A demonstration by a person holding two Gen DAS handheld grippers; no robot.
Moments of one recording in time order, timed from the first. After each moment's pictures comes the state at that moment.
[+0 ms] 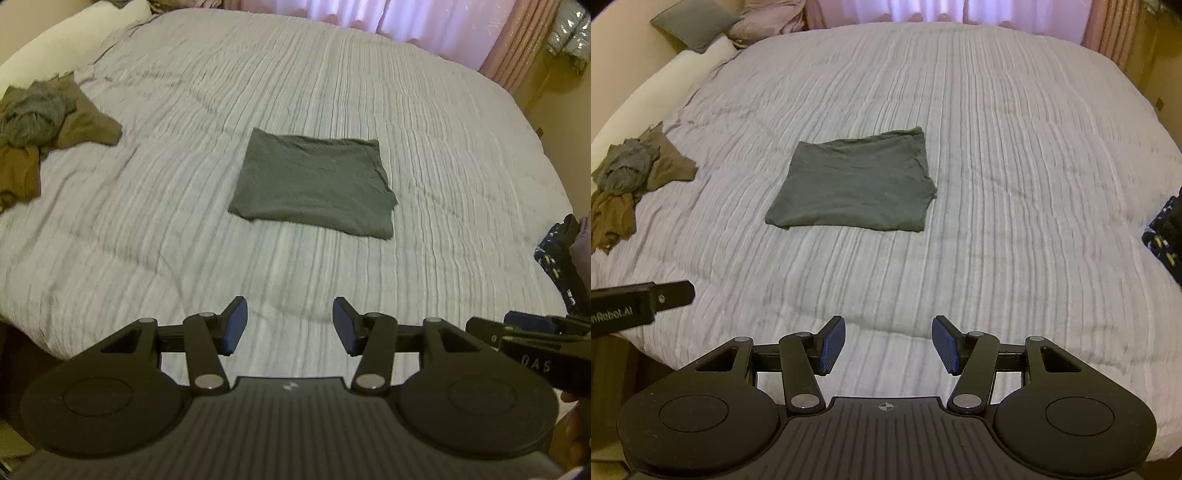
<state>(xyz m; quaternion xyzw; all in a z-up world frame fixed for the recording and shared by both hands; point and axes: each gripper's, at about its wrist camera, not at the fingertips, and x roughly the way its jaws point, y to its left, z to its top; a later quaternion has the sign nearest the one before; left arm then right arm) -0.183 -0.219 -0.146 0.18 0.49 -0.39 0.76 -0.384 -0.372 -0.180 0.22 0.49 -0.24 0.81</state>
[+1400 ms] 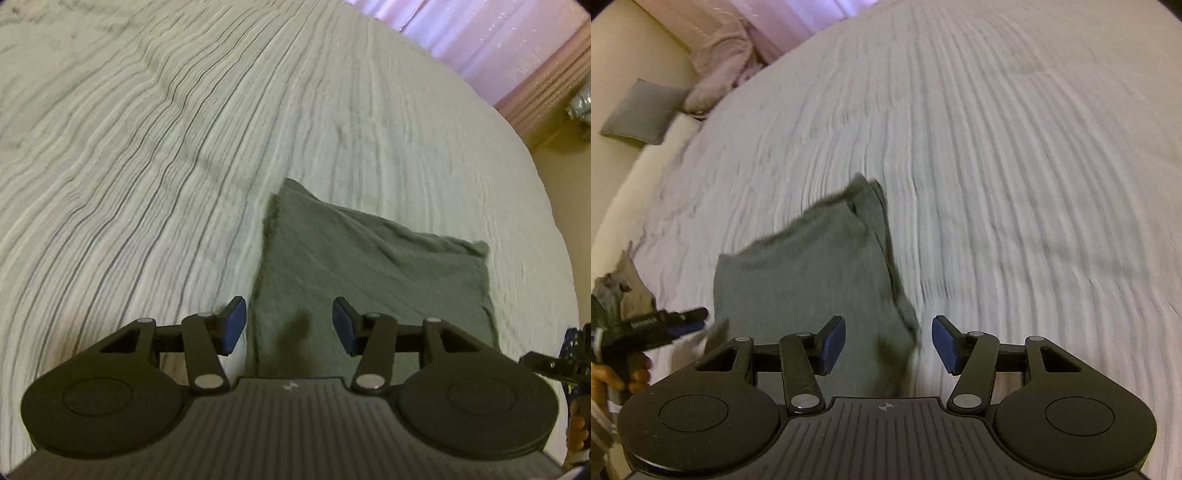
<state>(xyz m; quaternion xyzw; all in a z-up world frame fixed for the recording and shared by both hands) 0.133 -0.404 -0.395 0.06 0.55 -0.43 0.71 -0.241 -0.654 -0.373 0.40 0.40 -0.19 0.81</state>
